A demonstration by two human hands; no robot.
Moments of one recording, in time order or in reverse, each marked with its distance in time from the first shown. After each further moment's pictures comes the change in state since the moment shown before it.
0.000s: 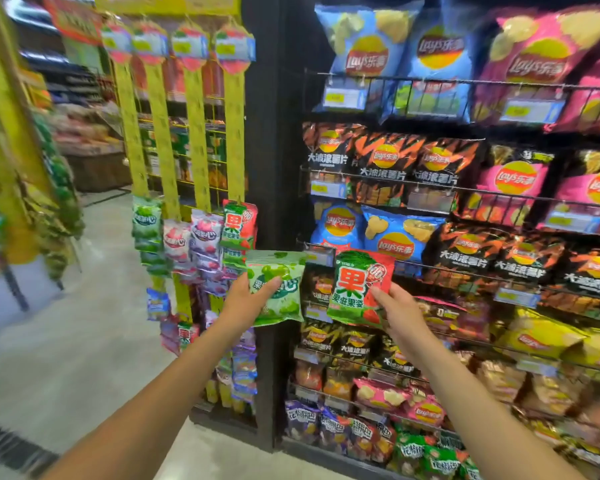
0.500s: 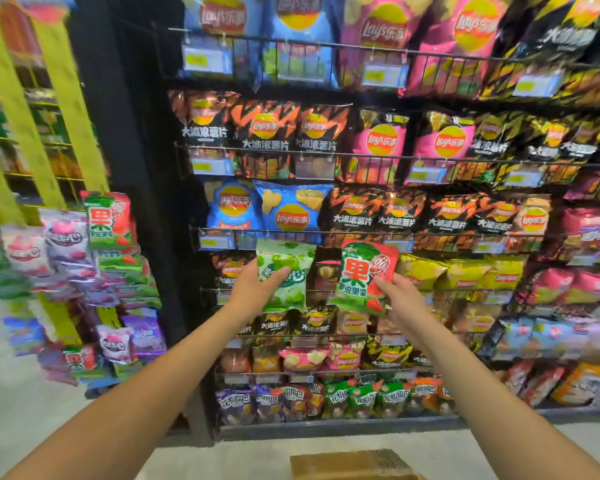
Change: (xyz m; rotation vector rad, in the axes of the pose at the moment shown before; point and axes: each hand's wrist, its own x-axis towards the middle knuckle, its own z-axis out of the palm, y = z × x) left_hand 0.005 0.020 0.182 0.048 -0.342 0.108; right_hand -0.049 0.027 -0.168 -0.019 0.337 0.146
